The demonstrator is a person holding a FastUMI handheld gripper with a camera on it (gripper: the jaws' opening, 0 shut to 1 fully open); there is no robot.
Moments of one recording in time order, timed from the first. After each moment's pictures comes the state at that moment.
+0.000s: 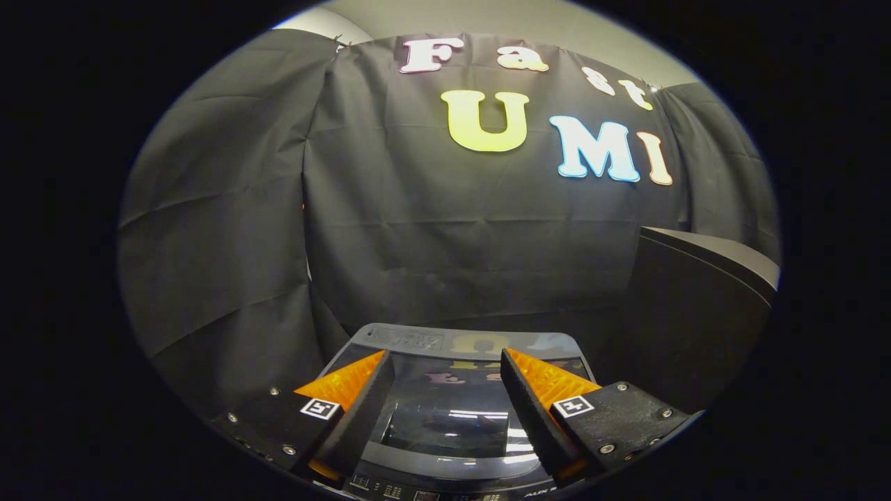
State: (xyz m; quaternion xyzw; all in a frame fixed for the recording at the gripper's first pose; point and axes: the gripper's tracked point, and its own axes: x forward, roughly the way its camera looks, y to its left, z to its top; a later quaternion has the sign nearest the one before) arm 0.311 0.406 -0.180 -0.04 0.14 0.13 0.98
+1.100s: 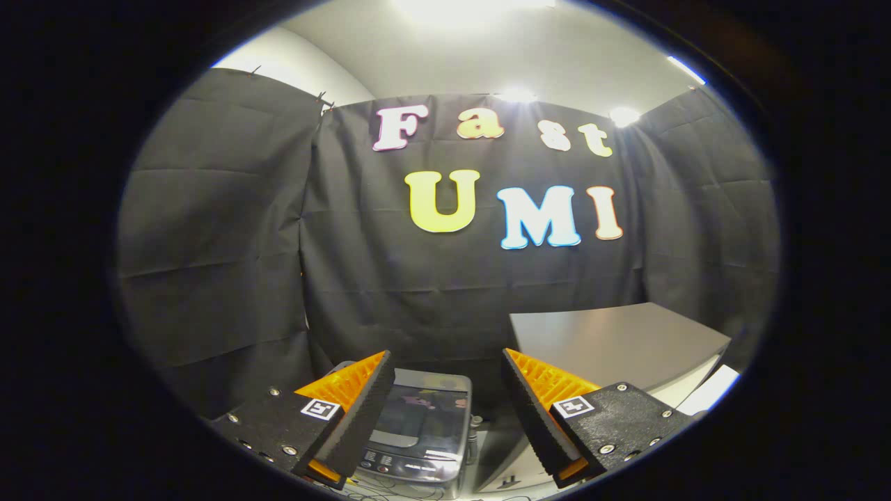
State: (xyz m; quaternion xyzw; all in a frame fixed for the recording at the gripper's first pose) arm 0.174 0.193 0.004 -0.02 0.03 0.12 0.99
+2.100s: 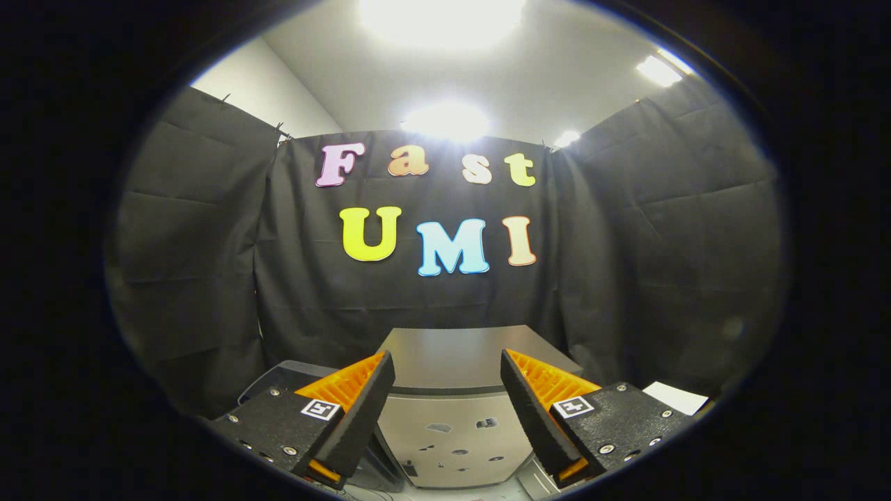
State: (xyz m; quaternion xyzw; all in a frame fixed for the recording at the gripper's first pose) arm 0.060 -0.034 0.061 -0.02 -0.01 0.03 1.00
